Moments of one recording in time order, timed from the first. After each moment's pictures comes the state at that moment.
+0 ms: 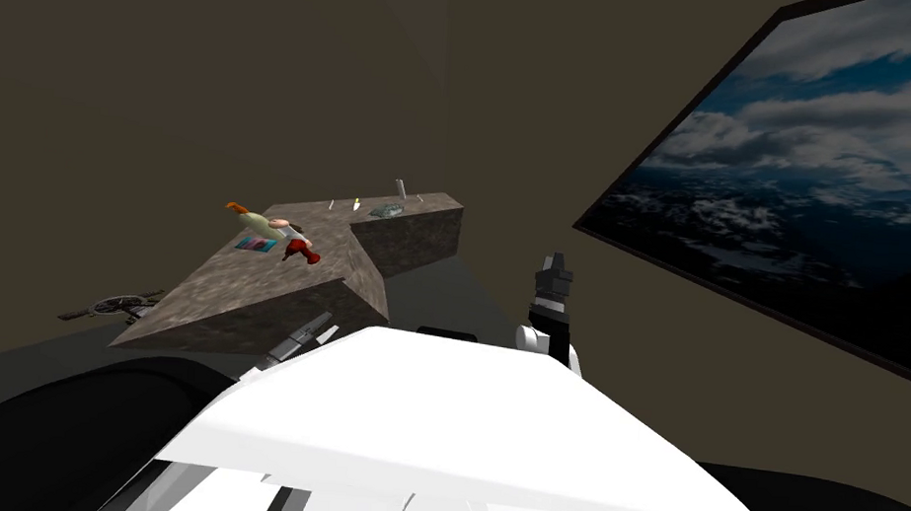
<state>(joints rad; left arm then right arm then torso) 0.99 1.01 -0.23 -1.49 0.44 -1.01 0.15 0.47 0.03 -0.04 -2.20 0.07 -0.38 0.05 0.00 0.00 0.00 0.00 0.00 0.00</state>
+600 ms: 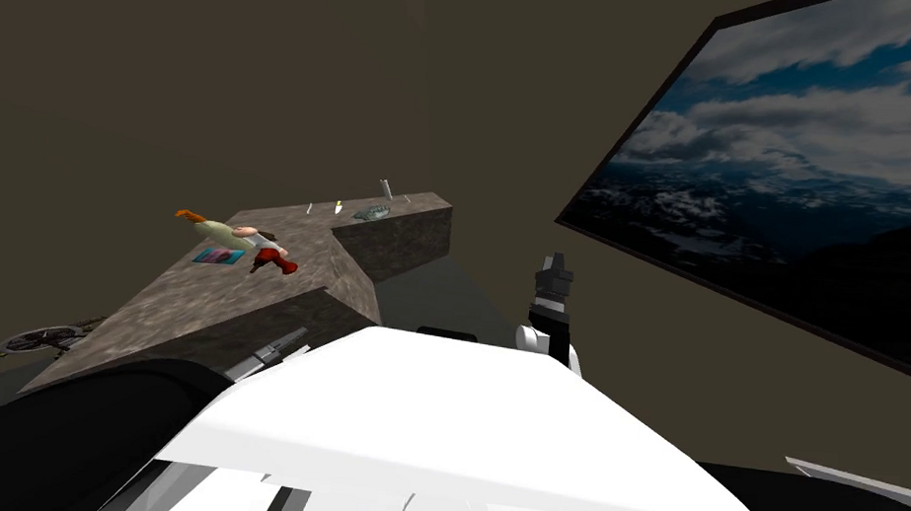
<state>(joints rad) 1.04 1.17 -0.32 -1.34 0.51 -1.07 0.21 0.47 0.03 -0.04 -2.20 0.07 -0.38 0.05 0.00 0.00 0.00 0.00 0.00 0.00</state>
